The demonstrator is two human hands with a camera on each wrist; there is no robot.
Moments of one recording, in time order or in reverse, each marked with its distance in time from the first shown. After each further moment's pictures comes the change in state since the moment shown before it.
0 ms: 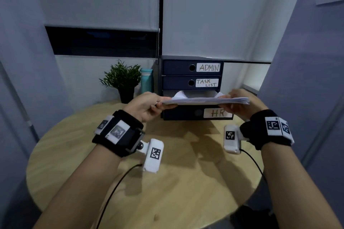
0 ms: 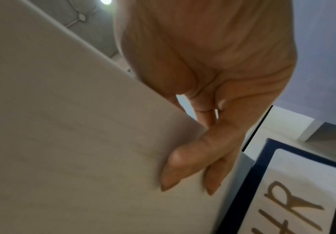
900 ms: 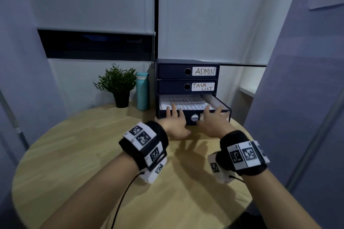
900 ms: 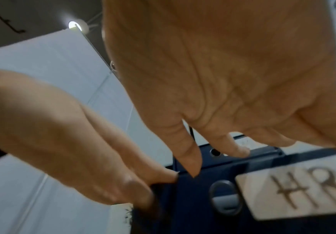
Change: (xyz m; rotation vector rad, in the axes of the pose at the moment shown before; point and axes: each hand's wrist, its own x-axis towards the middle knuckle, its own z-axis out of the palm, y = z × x) left_hand 0.026 -0.044 0.053 1.670 -0.079 0.094; right_hand -0.012 0.052 0.052 -1.490 -0.001 -0.096
